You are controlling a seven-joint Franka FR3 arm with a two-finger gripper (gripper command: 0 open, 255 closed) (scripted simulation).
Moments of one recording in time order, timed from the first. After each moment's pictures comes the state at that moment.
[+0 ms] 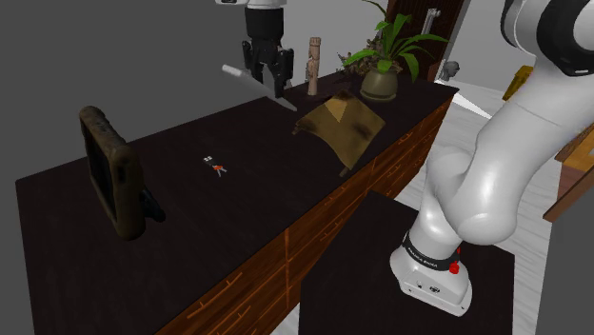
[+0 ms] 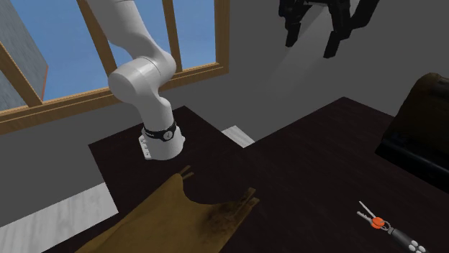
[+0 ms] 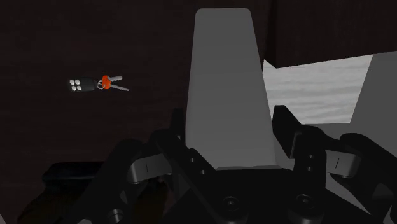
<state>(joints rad) 0.50 -0.26 -0.20 -1.79 -0.04 1.54 -1.13</state>
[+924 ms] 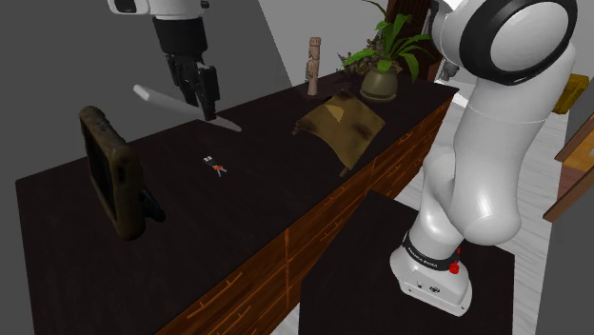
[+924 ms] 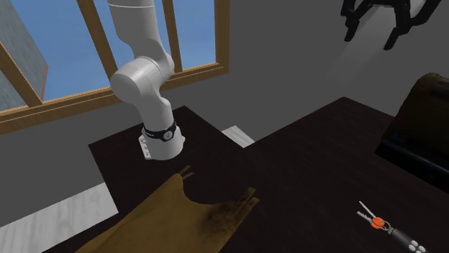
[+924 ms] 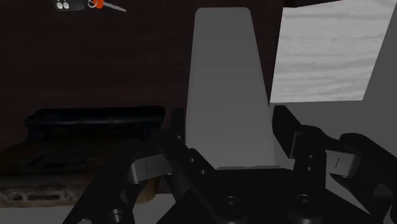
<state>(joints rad) 0.60 0.07 -0.09 -1.45 0.02 1.52 -0.93</state>
